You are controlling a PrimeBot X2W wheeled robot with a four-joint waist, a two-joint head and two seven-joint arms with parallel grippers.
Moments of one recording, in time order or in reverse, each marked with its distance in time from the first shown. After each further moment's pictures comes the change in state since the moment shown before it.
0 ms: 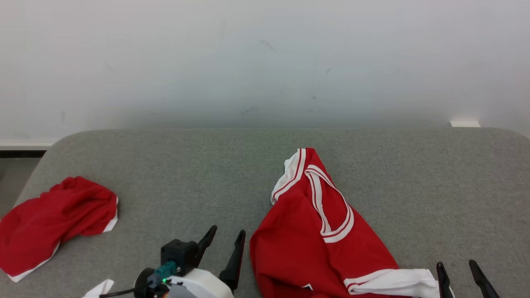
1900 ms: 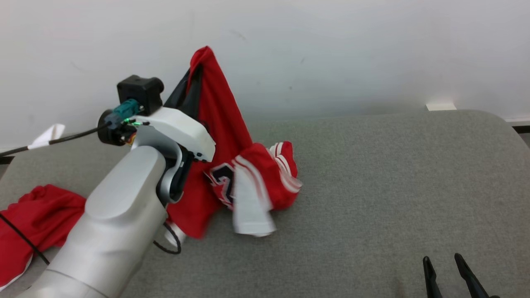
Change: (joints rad) left arm -0.599 -0.056 0.112 0.352 0.018 -0.135 0.007; right arm -0.043 0.011 0.044 0.022 0.006 0.000 0.000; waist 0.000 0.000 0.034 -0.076
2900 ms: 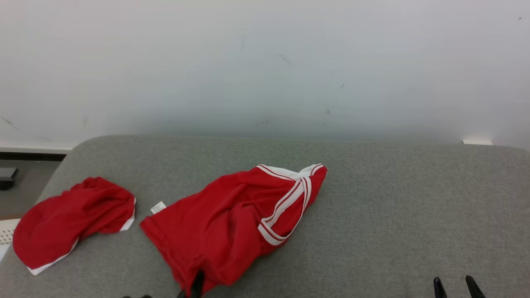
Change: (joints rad) left arm 0.962 0.197 0.043 -0.820 -0.069 0.274 0.027; right arm 0.092 0.003 -0.040 -0.021 0.000 0.000 0.000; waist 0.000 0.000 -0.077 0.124
